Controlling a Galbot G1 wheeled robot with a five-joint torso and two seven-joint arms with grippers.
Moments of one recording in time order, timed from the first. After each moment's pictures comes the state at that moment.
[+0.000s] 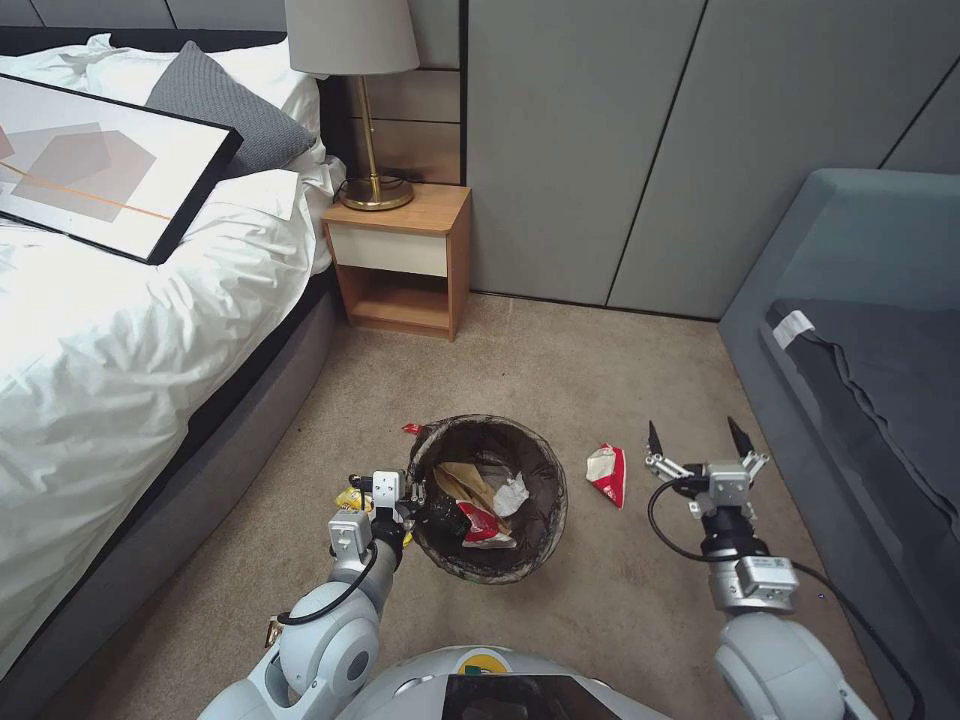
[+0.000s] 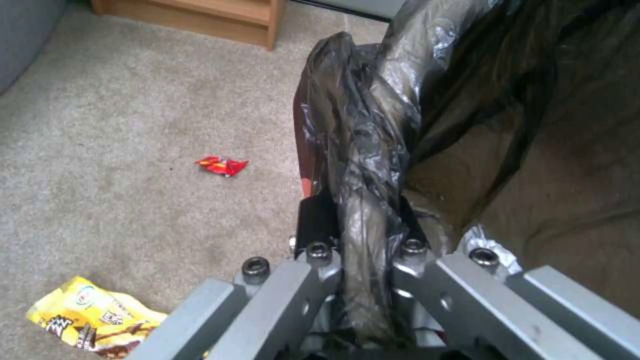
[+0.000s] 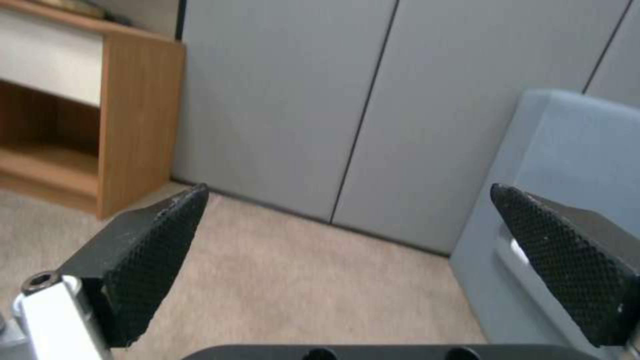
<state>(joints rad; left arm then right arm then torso) 1.50 -1.10 -0.11 -2.19 -0.61 0.30 -0.46 -1.78 1.08 0.57 2.14 0.10 0.20 0.41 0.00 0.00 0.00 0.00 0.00</state>
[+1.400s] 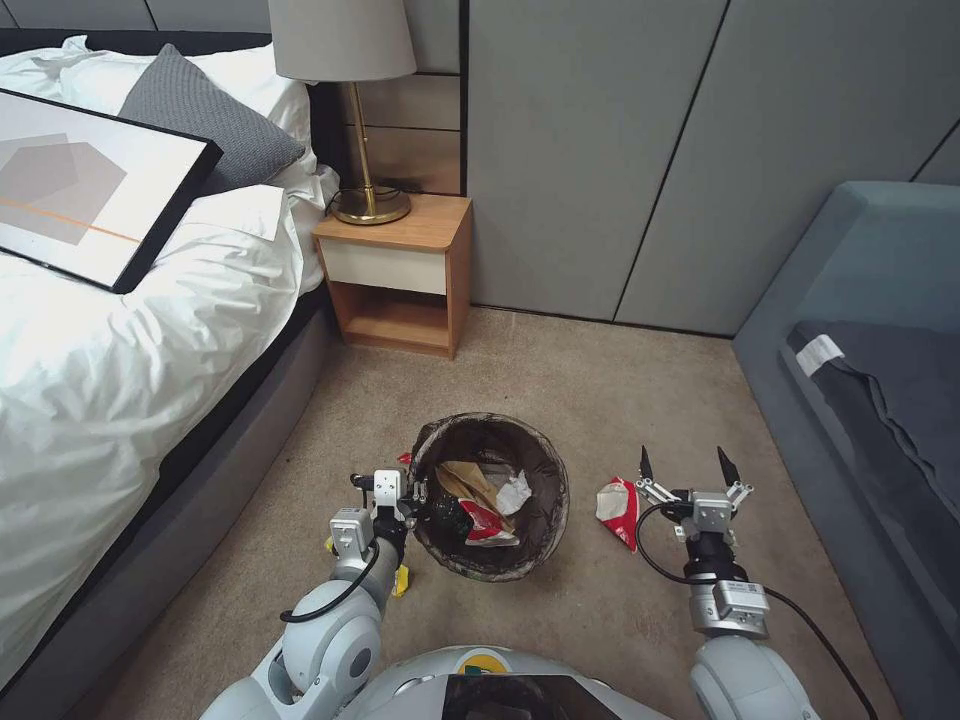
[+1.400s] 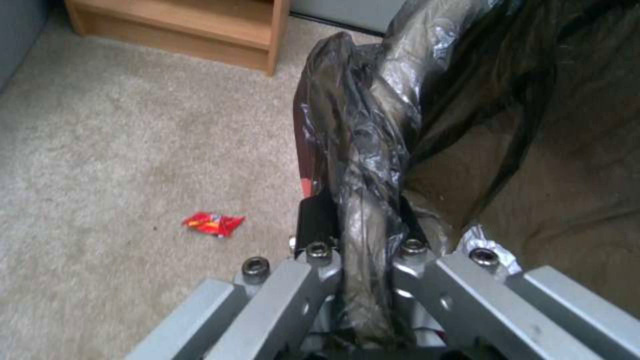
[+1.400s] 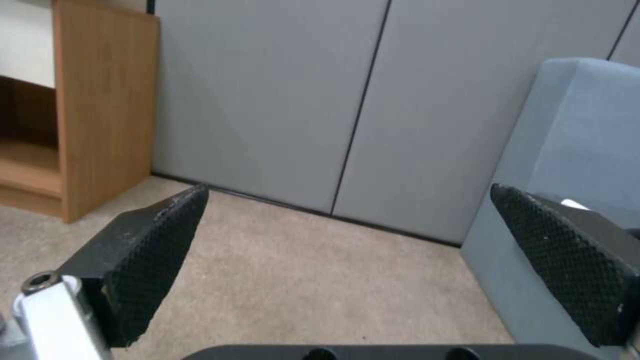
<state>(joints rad) 1.49 -1.11 -0.10 -2.18 -0.61 0.30 -0.46 -1.78 1.19 0.55 2.07 0.04 0.25 0.40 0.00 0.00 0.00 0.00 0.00</state>
